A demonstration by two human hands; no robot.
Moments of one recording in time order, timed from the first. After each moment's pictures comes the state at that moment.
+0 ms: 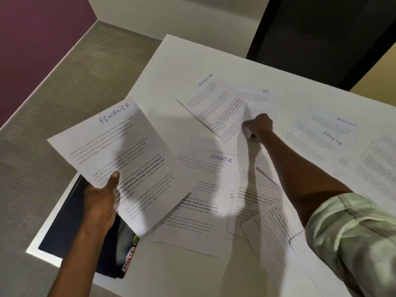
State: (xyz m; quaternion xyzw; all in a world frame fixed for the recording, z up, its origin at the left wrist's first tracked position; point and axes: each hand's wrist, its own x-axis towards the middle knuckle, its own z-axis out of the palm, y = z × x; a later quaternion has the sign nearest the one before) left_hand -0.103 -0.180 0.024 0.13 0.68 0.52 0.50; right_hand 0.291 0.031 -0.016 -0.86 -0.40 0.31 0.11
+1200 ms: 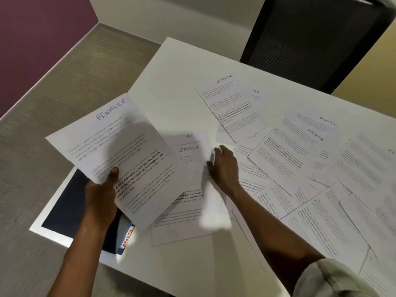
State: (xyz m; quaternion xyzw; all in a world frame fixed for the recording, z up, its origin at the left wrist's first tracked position) left_hand -0.099 -0.228 0.031 0.19 0.64 0.54 0.50; right_hand 0.201 -0.152 -0.040 -0.69 -0.71 0.11 0.12
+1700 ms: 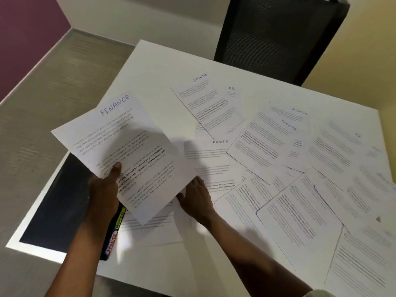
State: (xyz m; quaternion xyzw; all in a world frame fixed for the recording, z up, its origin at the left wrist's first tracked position) left_hand -0.054 -0.207 0.030 0.22 0.66 0.51 0.50; right_hand 0.175 -0.238 -0.058 -0.68 -0.68 0.27 0.01
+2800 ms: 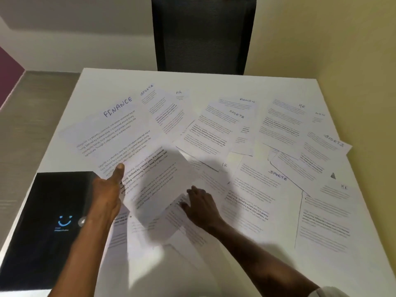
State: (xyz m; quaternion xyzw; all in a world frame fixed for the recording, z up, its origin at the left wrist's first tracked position) left_hand 0.084 -0.200 0.090 0.28 0.63 0.47 0.55; right_hand 0.287 -0.309 -0.017 -0.73 -0.62 0.28 0.07
